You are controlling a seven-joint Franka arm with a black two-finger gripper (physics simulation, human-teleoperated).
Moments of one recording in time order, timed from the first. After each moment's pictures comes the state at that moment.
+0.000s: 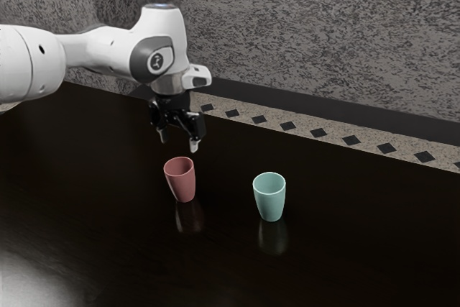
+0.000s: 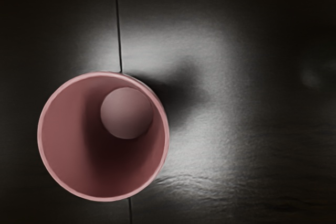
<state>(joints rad) -0.14 0.28 0.08 -1.70 -0.02 1.89 0.00</state>
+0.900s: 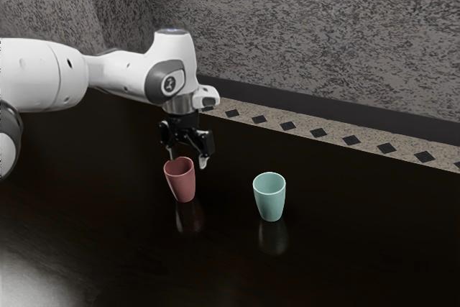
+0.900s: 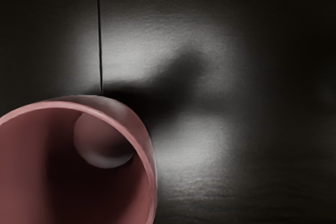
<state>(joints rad) -0.14 0.39 0.08 -1.69 -0.05 1.97 -0.03</state>
